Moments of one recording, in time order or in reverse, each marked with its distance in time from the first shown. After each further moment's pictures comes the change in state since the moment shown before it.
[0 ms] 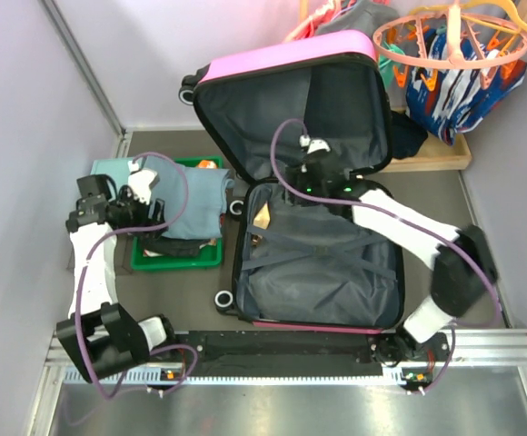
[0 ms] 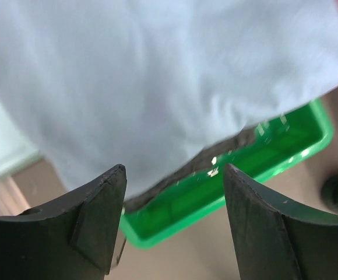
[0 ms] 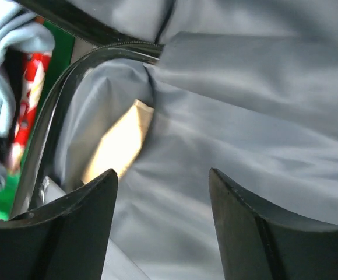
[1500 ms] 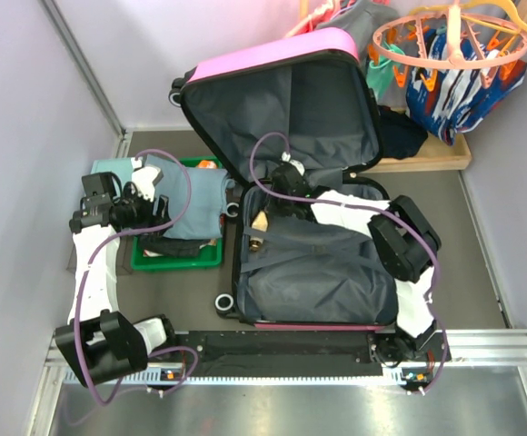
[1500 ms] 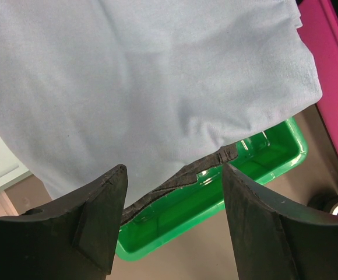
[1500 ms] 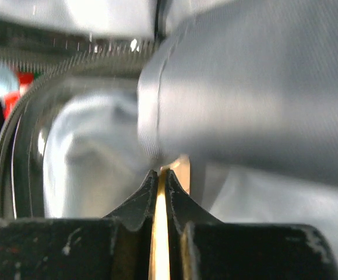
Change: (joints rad) left arm -0.084 -0.027 0.013 0.039 -0.012 -0.102; right arm 0.072 0.462 0.135 0.240 -0.085 0.435
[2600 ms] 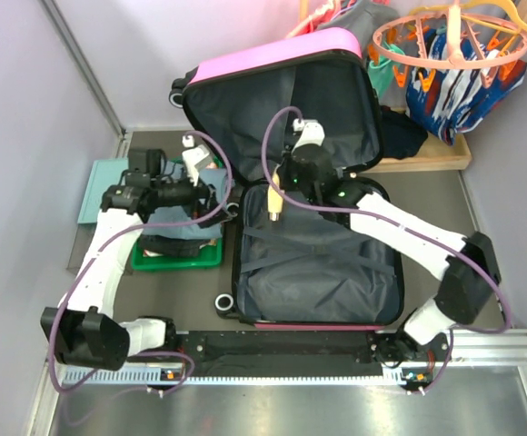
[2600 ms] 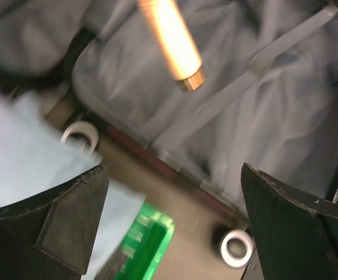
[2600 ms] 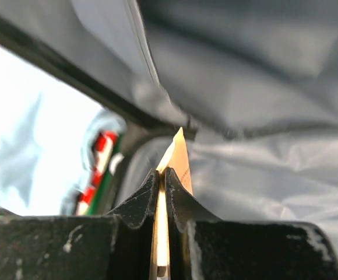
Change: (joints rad) left arm -0.385 0.073 0.167 0.043 0.303 -0.159; right arm 0.075 -0.422 -0.020 -0.069 0.306 -0.383
